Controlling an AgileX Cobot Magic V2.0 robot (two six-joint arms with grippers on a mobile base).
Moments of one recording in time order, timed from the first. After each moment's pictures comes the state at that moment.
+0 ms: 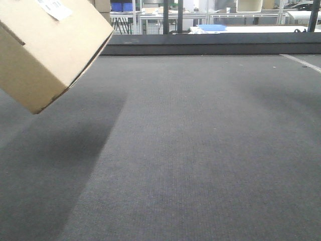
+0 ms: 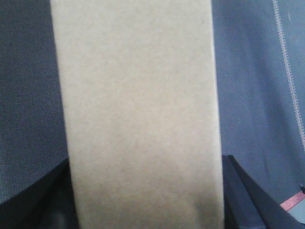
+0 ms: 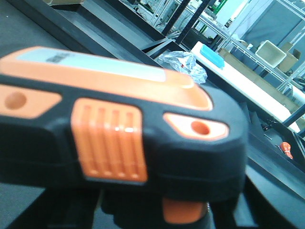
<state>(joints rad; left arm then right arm) 0.10 1.37 -1.27 -0.67 1.19 0.29 0.20 1.22 -1.03 -0.40 0.04 -0.11</state>
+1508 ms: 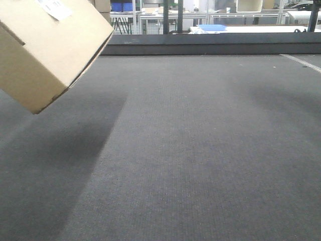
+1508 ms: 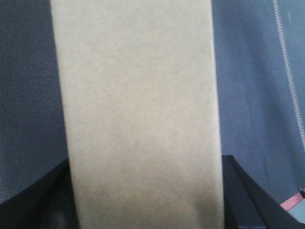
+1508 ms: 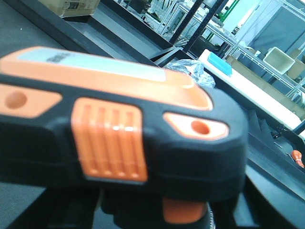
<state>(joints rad) 0.10 1.37 -1.27 -0.66 1.19 0.29 0.24 1.22 -1.03 -0.38 0.03 -0.11</state>
